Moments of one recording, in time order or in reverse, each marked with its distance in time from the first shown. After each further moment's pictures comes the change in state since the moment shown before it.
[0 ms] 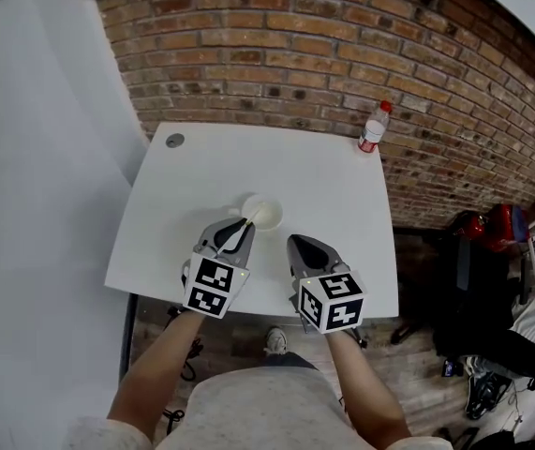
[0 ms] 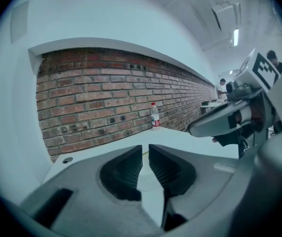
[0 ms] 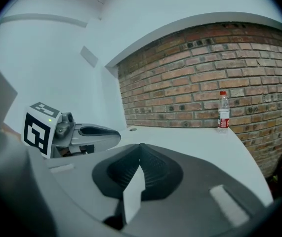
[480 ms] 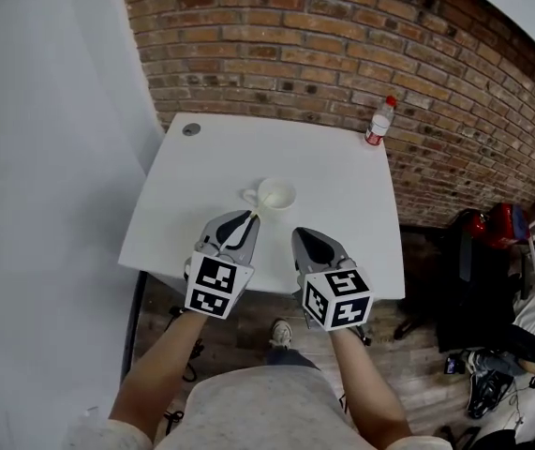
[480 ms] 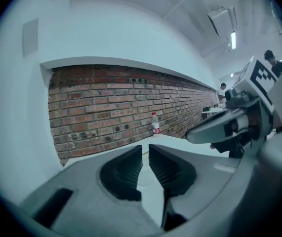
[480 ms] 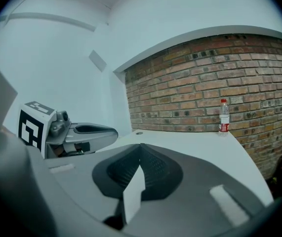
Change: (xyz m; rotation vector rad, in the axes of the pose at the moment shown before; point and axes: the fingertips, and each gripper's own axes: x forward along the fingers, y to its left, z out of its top) left arm -0.081 -0.017 0.013 0.005 -0.091 0.047; right arm -0.044 0.058 -0.002 -0.031 -0.056 0.006
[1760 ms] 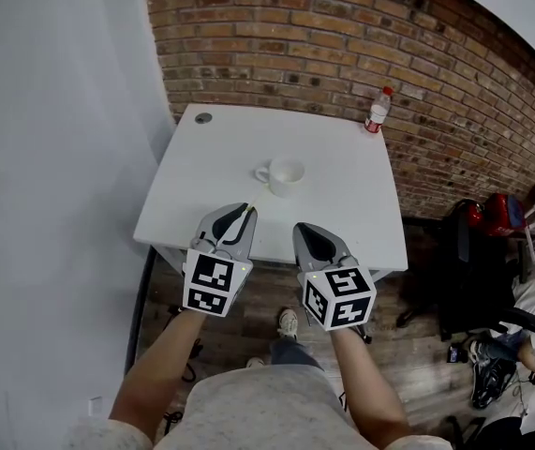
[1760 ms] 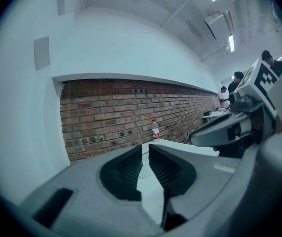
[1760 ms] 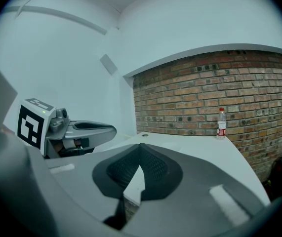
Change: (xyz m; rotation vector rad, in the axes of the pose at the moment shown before) left arm -0.107 -0.025 0.009 0.005 -0.067 0.048; right arm -0.073 0.078 -0.011 -0.053 -0.044 -0.013
